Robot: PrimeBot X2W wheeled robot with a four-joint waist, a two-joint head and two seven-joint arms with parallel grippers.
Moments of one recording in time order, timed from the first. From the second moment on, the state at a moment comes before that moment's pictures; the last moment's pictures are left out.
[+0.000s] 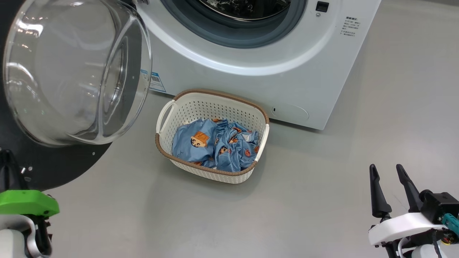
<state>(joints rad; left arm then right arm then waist) -0.20 0.18 0.17 0.40 -0.43 0.05 -0.26 0.02 -0.10 0.03 0.23 0.26 0.12 -0.26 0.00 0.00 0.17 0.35</state>
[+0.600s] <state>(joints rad) -0.32 0.22 0.26 0.50 -0.47 0.06 -0.26 -0.01 -0.14 0.02 0.19 0.27 0.12 -0.26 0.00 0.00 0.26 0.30</state>
